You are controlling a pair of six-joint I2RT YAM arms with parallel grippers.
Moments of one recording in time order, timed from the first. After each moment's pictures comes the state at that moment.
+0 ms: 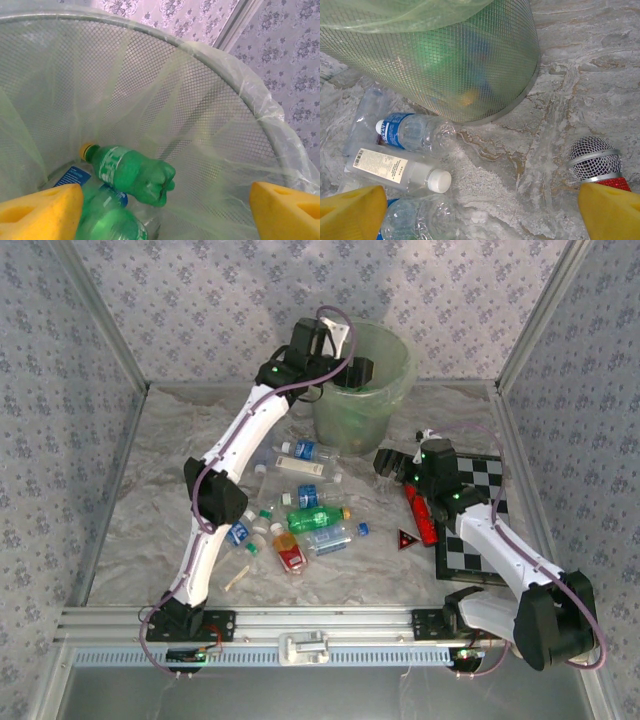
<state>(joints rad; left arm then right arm) -0.60 2.33 2.59 -0.69 0.24 -0.25 0.34 1.14 0.73 -0.14 -0.04 0.54</state>
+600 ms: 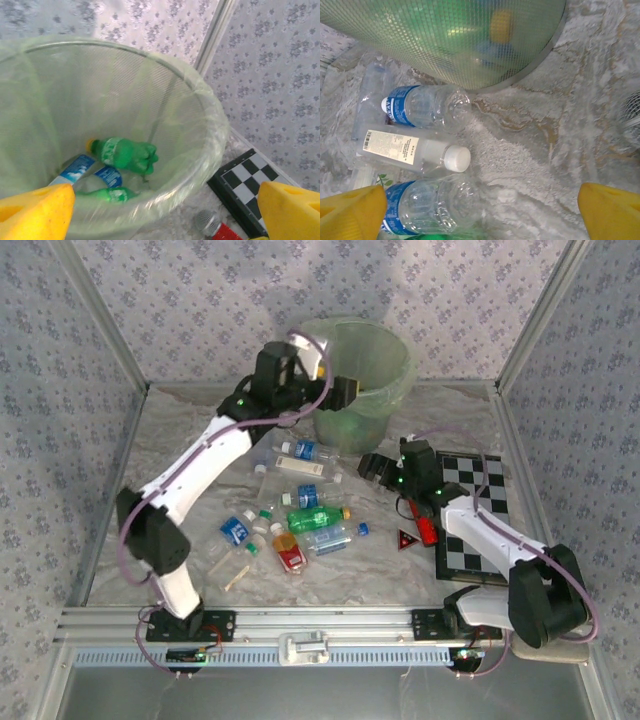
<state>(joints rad) -0.63 1.71 1.73 -0.30 0.16 -0.23 0.43 1.26 0.76 -0.13 -0.06 0.71</state>
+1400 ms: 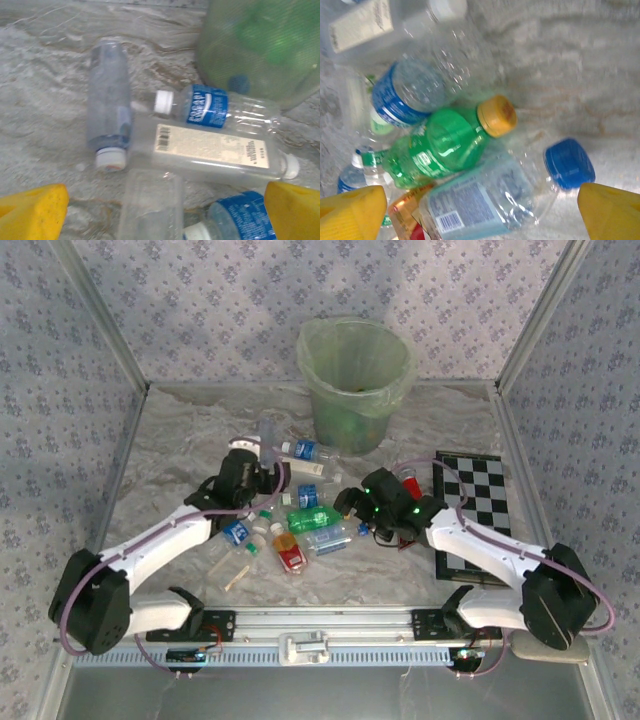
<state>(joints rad) -0.58 1.21 0.72 -0.06 -0.27 -0.40 0.76 1.24 0.76 -0.44 -0.03 1.17</state>
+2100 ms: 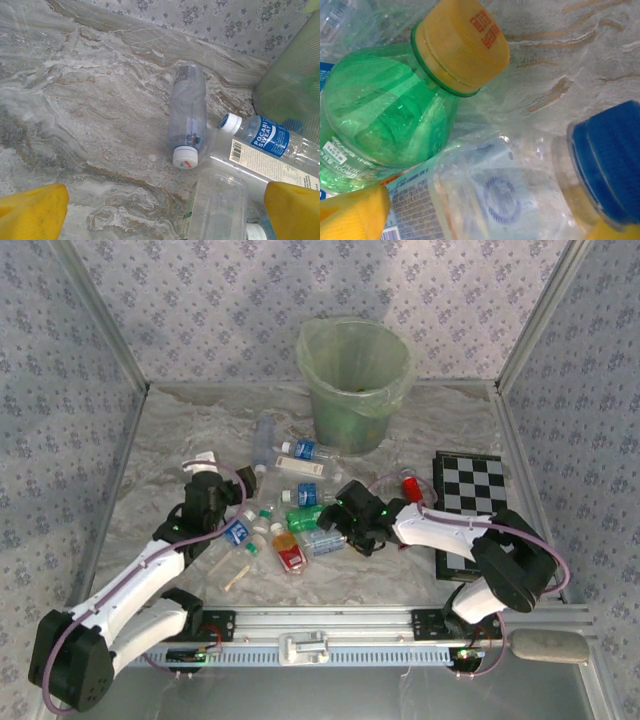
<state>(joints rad) -0.46 0.91 0.51 -0.07 -0.36 -0.52 0.84 1.50 0.78 -0.32 -0.12 1.29</state>
